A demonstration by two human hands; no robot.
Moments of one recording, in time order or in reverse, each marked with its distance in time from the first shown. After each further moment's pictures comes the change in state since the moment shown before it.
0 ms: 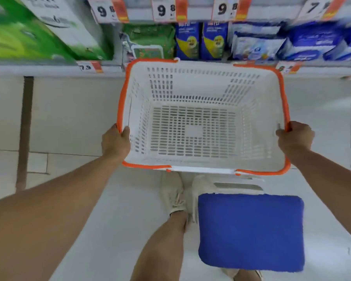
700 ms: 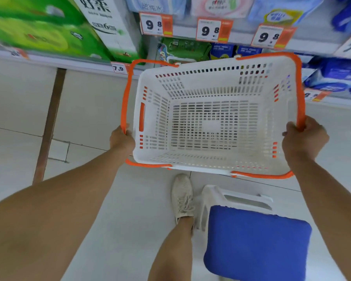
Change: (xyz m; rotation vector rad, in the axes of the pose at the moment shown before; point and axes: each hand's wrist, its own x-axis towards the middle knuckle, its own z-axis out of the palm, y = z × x) left_hand 0.036 -0.033 -0.049 -0.362 -0.021 -0.302; right_hand -0.041 -0.116 -0.003 0.214 0.205 -0.202
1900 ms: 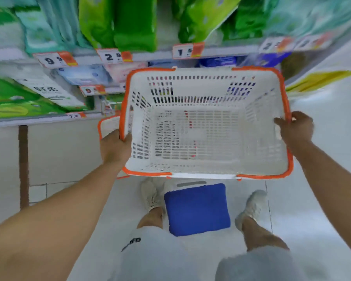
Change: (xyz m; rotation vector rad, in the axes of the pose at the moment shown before) left_hand -0.244 0.225 -0.036 0.345 -0.082 0.468; right_hand 0.063 -0.021 -0.361 -0.162 0.028 0.277
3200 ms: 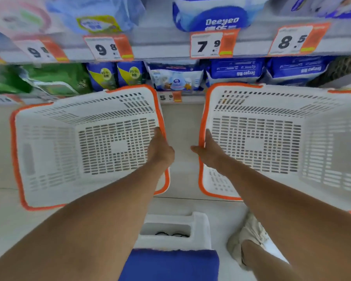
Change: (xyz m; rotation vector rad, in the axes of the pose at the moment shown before) left_hand 0.131 0.087 0.432 0.074 -0.210 -0.190; right_hand 0.151 0.079 0.394 0.051 -0.958 -0.091
